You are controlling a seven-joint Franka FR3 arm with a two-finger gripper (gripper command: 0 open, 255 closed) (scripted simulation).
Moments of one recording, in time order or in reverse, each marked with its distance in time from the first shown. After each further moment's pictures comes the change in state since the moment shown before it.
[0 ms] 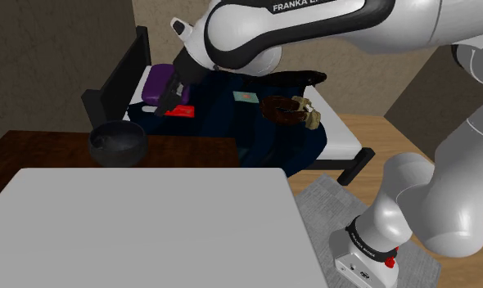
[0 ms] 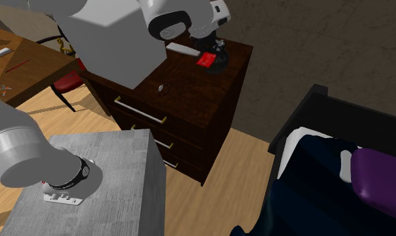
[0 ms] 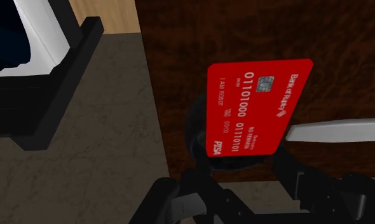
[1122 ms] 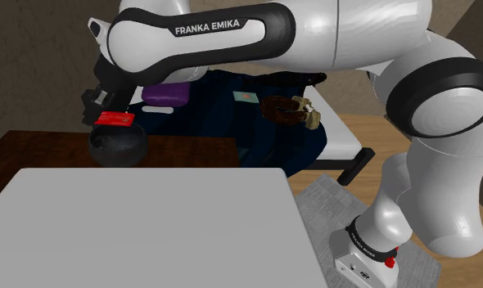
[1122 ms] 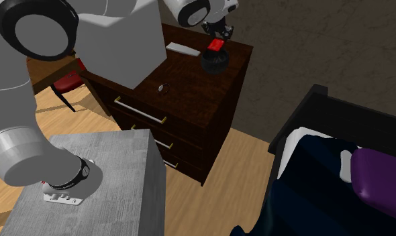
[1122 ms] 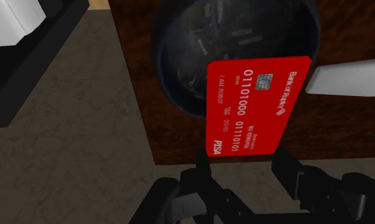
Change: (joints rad) arm 0.056 0.413 0.039 0.513 -0.054 -0.065 0.193
